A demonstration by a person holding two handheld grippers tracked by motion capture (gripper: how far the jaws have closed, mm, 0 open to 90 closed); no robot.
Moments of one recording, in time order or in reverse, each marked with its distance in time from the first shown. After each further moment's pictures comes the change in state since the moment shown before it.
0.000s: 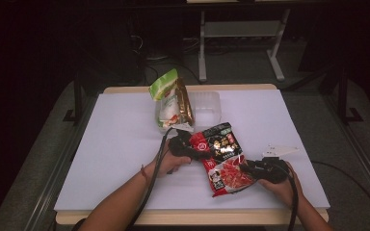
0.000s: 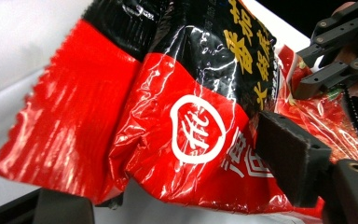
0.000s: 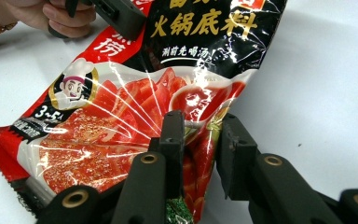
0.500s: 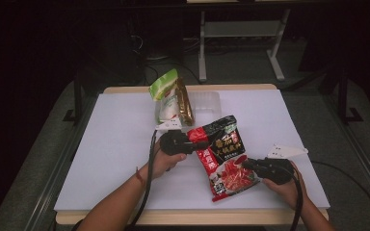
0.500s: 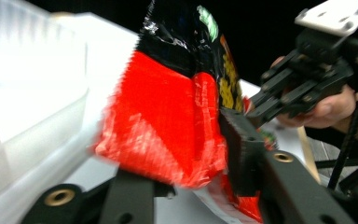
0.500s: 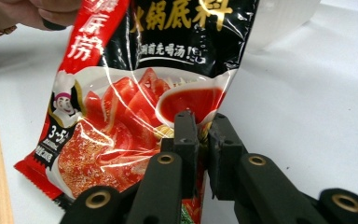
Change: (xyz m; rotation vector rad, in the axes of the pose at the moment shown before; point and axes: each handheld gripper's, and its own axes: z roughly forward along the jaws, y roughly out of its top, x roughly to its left) left arm -0.031 0.014 -0.044 -0.233 -0.052 0.143; right arm 0.008 0.008 -0.017 -0.080 -0.006 -0.063
